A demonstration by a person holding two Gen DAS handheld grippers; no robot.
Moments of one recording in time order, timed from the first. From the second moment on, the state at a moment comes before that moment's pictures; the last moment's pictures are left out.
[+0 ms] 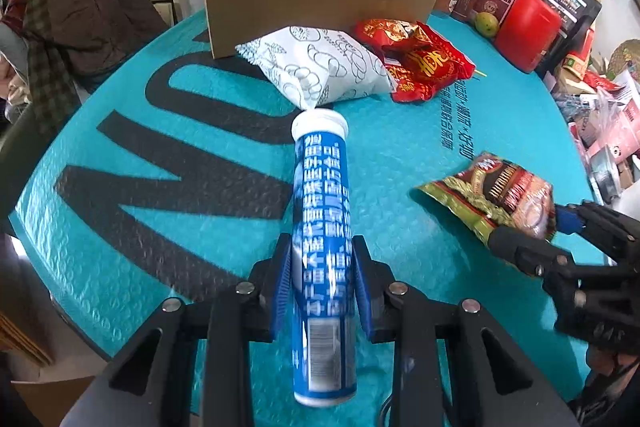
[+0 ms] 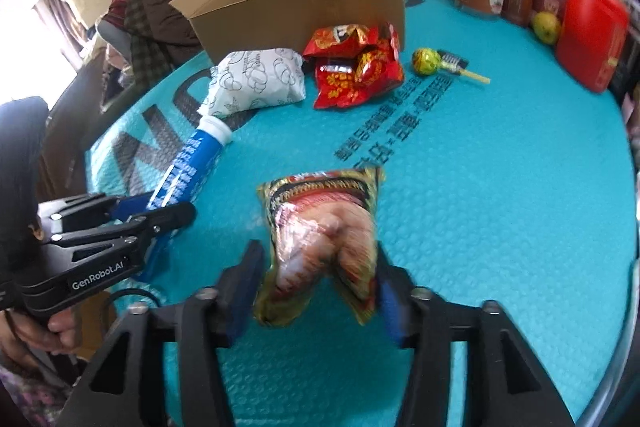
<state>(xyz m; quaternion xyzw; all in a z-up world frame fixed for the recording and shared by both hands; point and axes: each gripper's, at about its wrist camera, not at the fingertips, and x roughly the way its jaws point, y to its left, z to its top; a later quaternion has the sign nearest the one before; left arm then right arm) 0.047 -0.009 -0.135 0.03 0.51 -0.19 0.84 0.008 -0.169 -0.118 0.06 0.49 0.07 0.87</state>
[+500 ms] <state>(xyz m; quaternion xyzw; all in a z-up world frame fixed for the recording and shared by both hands) 0.054 -0.027 -0.136 0.08 0.46 -0.20 0.86 0.022 -0.161 -0.126 -0.01 0.48 0.05 0.87</state>
